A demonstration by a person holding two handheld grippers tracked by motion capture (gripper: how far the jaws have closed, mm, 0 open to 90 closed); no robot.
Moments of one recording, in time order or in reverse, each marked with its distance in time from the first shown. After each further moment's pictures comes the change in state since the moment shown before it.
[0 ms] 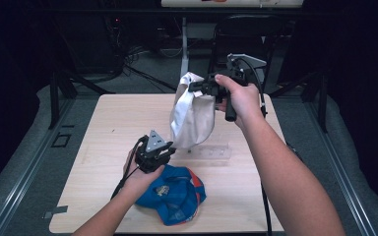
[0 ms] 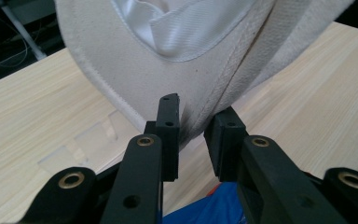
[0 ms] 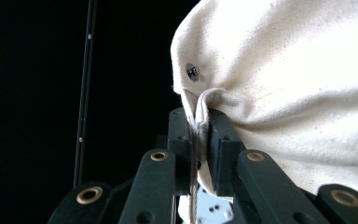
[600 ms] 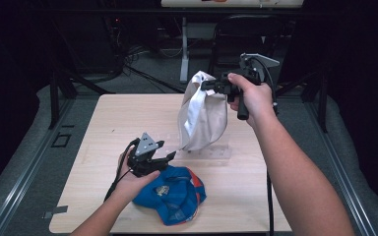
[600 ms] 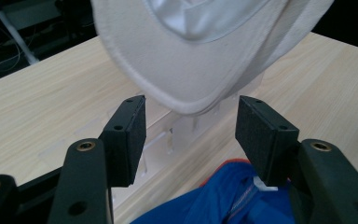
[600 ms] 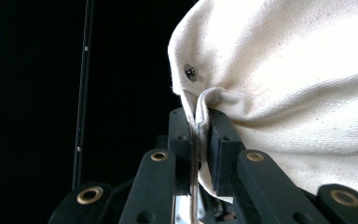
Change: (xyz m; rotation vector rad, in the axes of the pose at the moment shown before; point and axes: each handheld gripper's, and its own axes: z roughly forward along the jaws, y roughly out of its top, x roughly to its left) left arm -0.002 -0.007 -0.012 -0.044 -0.028 -0.015; right arm -0.011 0.006 -0.026 -0.037 -0.017 0.025
